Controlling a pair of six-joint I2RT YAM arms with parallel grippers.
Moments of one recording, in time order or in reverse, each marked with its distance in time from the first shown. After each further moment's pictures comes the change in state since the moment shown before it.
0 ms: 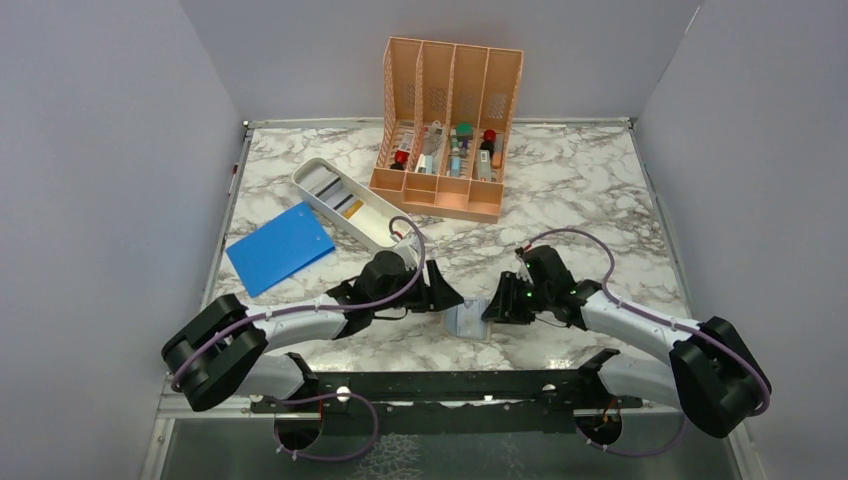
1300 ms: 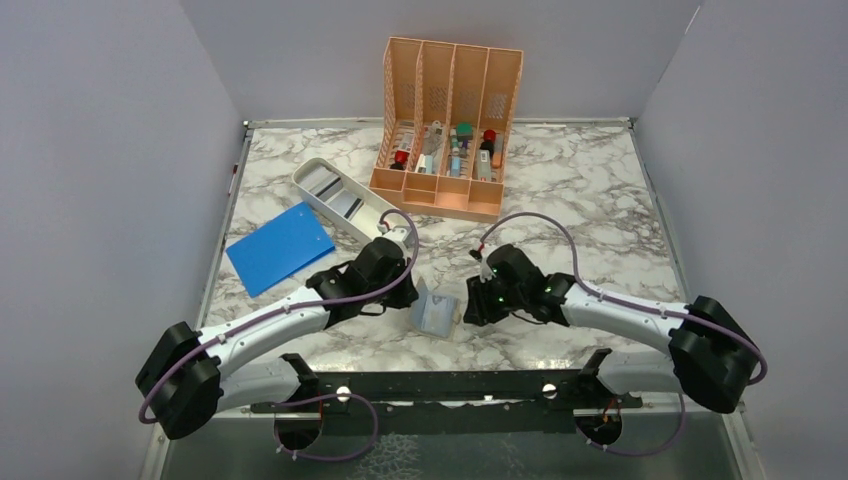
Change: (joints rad) left arm 0.027 -0.207 0.197 -0.693 -0.248 0.312; right arm 0.253 0.069 0.164 -0.027 0.132 -0.290
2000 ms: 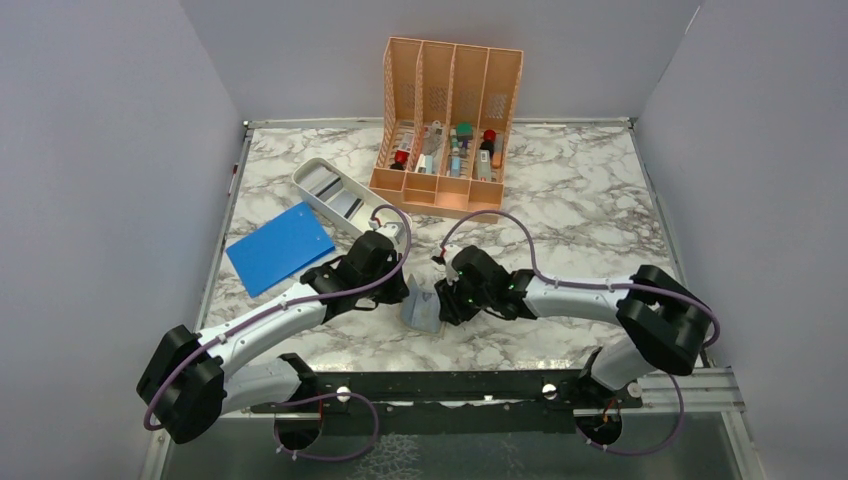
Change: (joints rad) left arm 0.092 0.001 0.000 -0.049 0.048 0.052; right arm 0.129 0.274 0.127 0.163 0.068 -0.154
